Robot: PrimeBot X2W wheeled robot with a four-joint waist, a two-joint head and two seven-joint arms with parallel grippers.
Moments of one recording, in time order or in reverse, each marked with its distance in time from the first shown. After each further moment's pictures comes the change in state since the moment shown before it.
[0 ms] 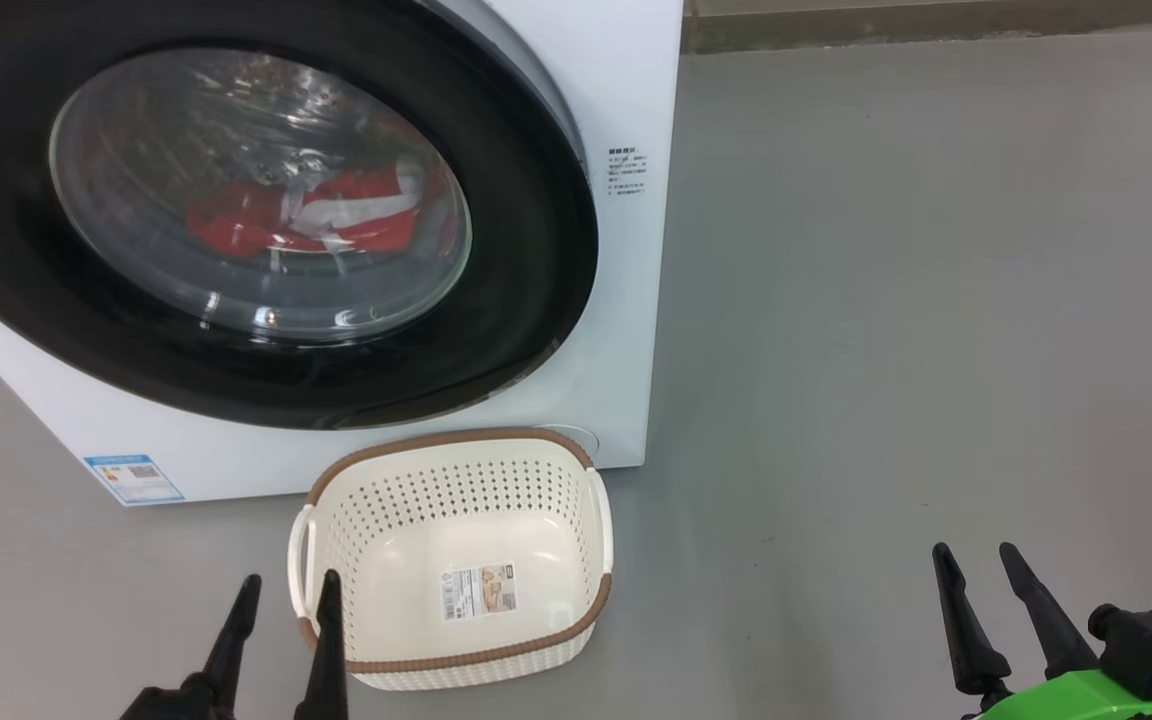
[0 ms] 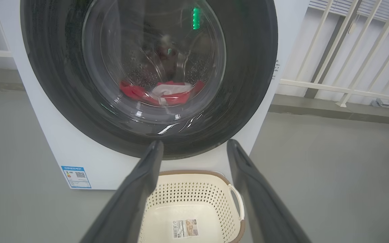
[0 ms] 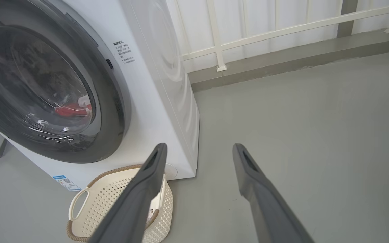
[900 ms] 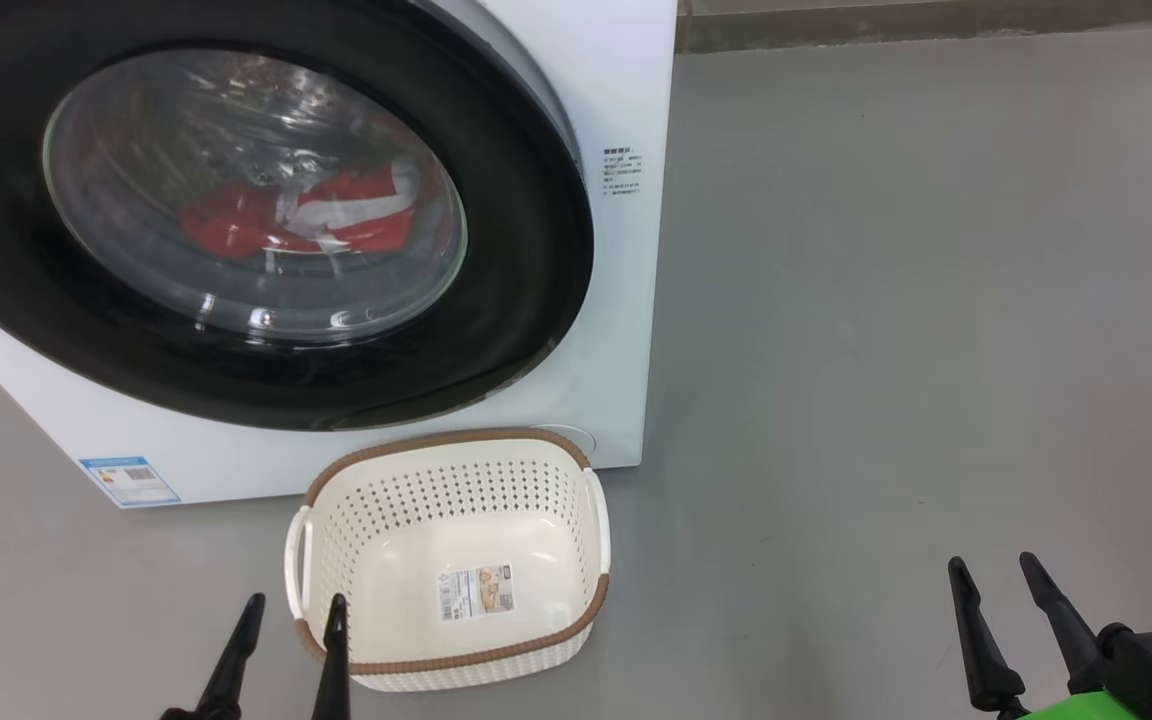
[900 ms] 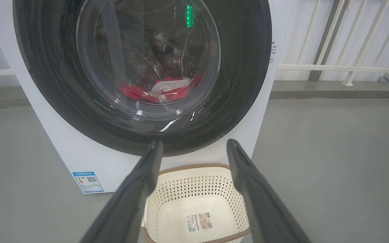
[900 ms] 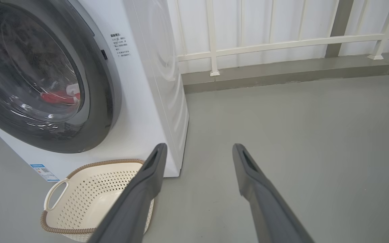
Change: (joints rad) left arm 0.023 0.005 0.000 0.026 0.119 -0.002 -0.040; right arm 0.036 0.003 -0.038 -0.018 -0.136 0.001 -0.040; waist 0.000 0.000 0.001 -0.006
